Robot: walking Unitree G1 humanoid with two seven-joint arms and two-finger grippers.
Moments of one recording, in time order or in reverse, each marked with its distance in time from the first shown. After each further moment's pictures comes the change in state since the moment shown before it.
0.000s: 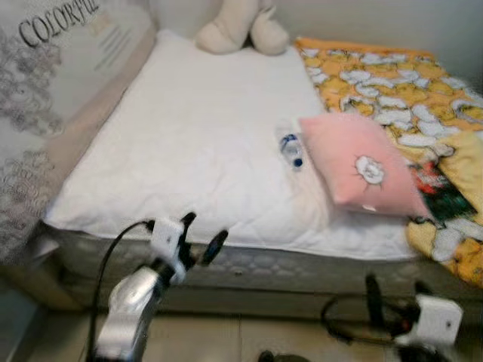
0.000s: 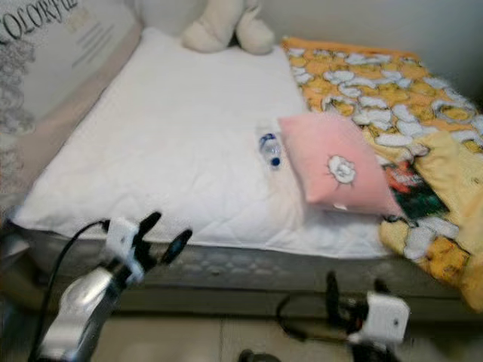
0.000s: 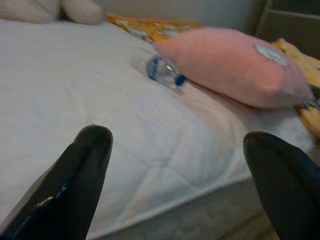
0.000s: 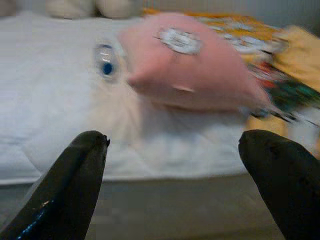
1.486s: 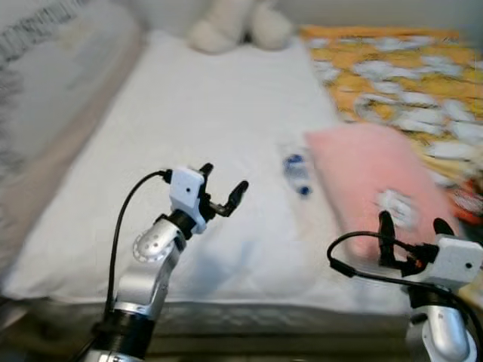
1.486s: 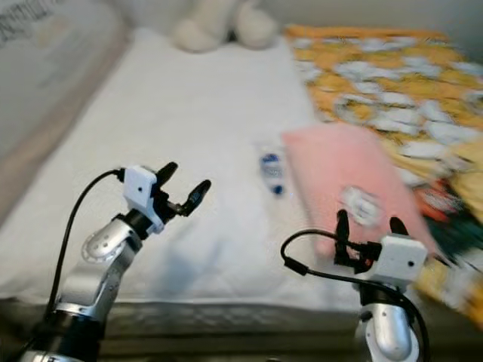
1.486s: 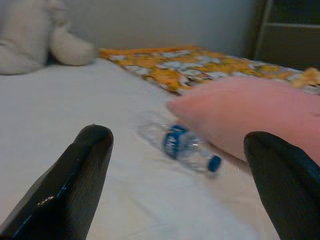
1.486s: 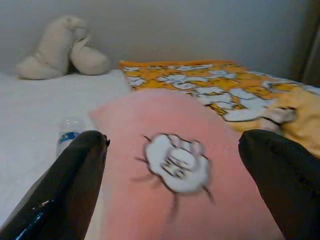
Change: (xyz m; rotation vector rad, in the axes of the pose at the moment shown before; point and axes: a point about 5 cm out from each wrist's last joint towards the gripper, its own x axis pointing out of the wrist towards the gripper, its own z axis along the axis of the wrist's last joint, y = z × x) left arm 0.042 -0.003 0.066 0.069 -0.112 -0.008; right arm 0.045 0.014 0.077 0.002 -0.232 -0.013
